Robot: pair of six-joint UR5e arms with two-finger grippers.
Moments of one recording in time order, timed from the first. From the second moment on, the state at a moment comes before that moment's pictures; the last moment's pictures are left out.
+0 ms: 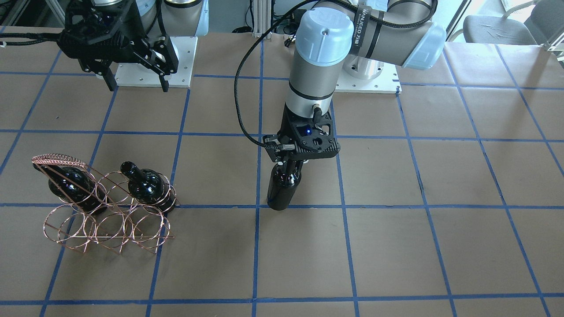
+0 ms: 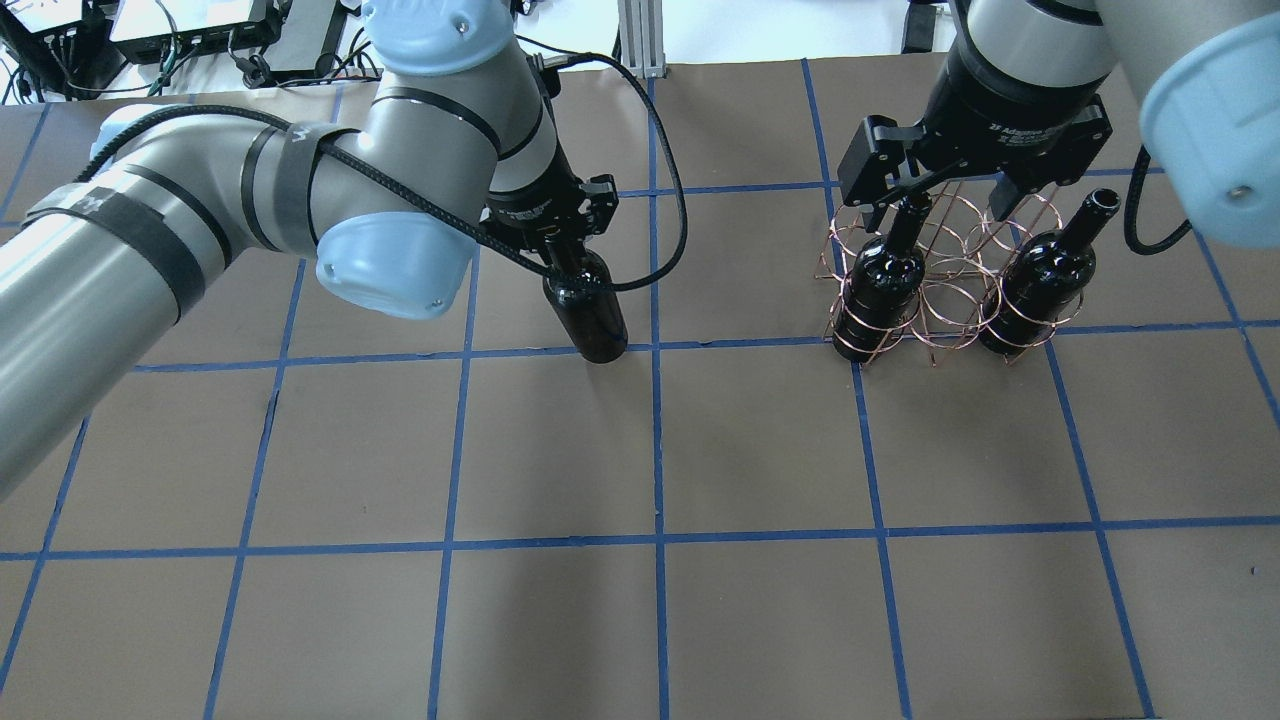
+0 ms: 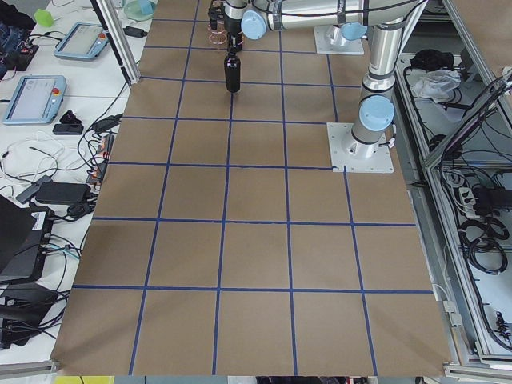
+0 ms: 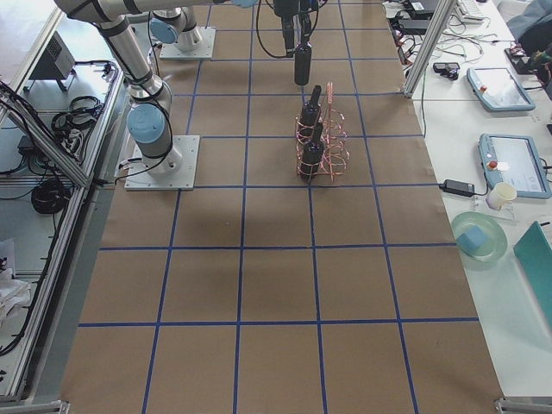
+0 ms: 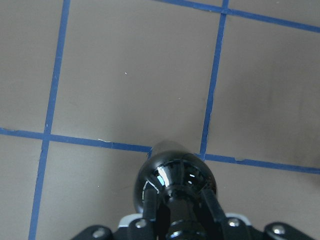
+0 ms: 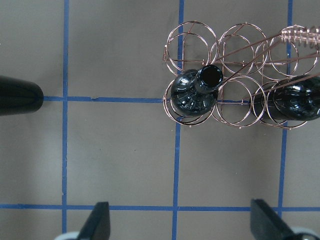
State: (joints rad) left arm -1.86 -1.77 -1.68 -1.09 1.56 -0.45; right arm 1.65 -1.65 1.56 -1.58 -1.60 0.04
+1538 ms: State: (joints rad) left arm -1.92 -1.76 -1.73 -1.03 1.59 -0.49; right arm 1.65 -1.65 1.56 -1.58 -1.60 0.04
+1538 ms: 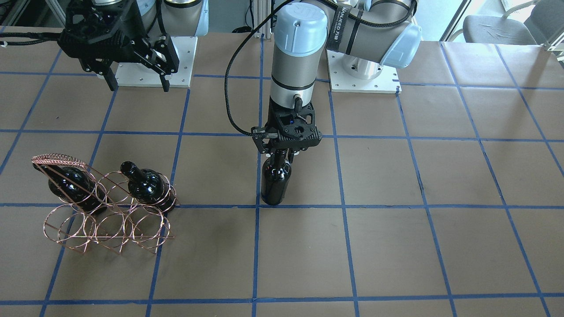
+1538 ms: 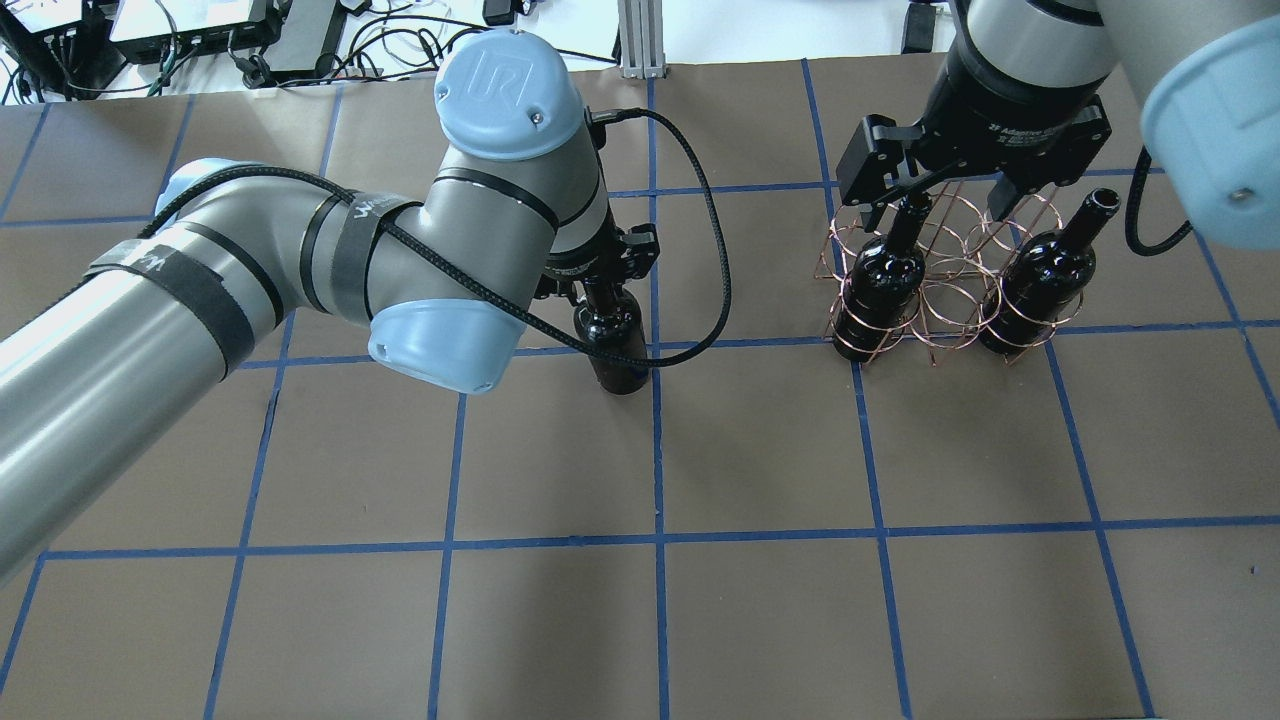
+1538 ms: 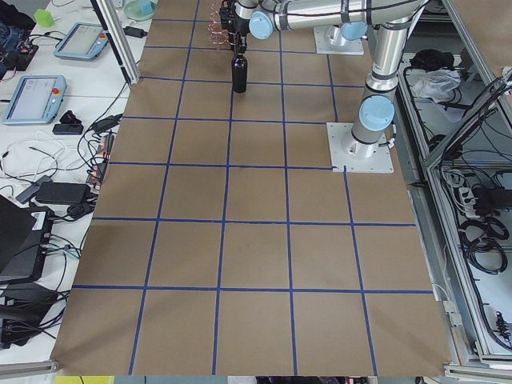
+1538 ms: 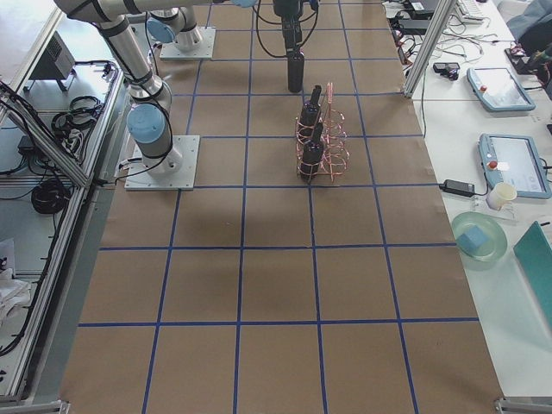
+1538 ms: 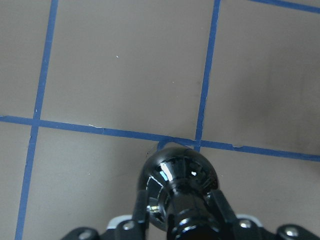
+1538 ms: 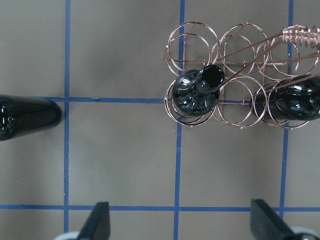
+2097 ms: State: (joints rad) left arm -1.86 -1.72 -1.61 -1.15 1.58 -0.45; right arm 1.65 -1.65 1.56 -1.59 -1.60 0.04
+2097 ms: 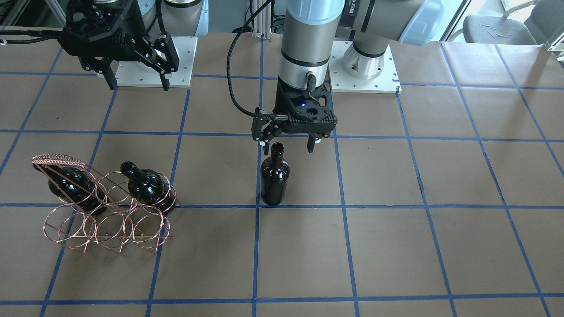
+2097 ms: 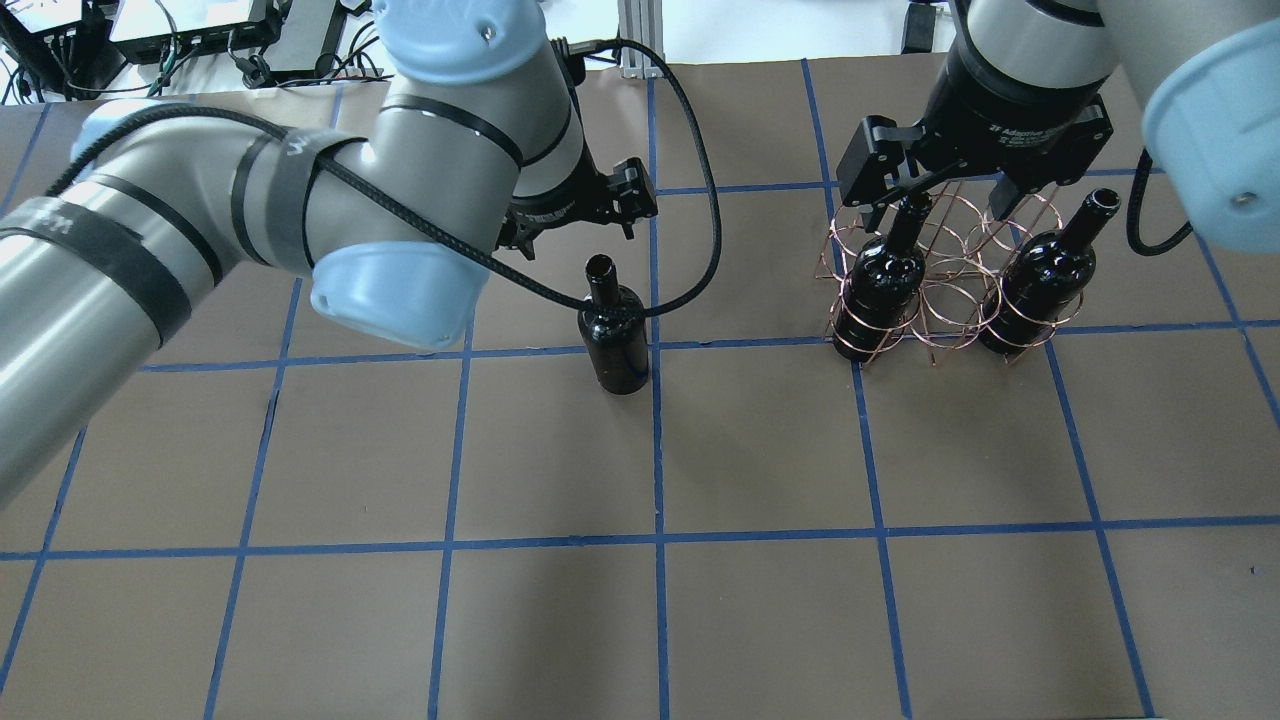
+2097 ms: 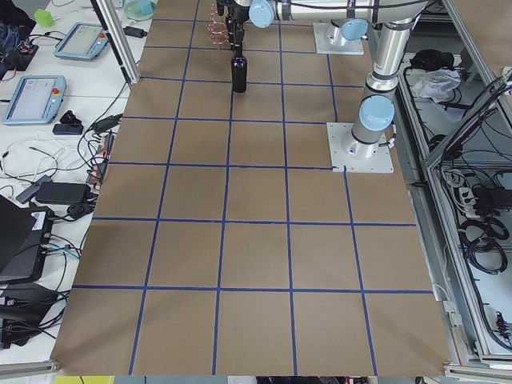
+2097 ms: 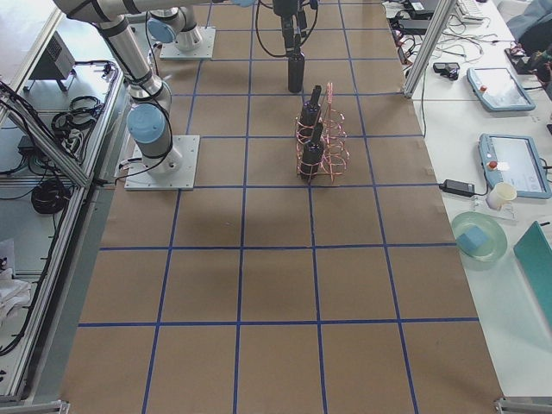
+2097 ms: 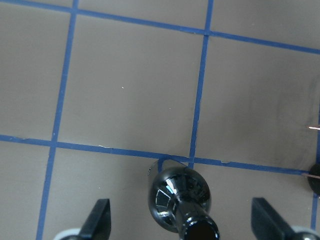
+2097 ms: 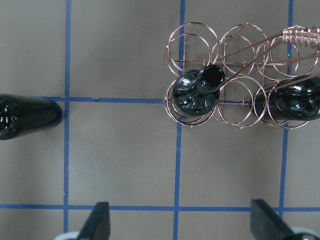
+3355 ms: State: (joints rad) left arm -1.38 -1.62 -1.47 -1.47 1.61 -0.02; right arm 2.03 -1.32 1.38 -1.71 -1.55 0.54
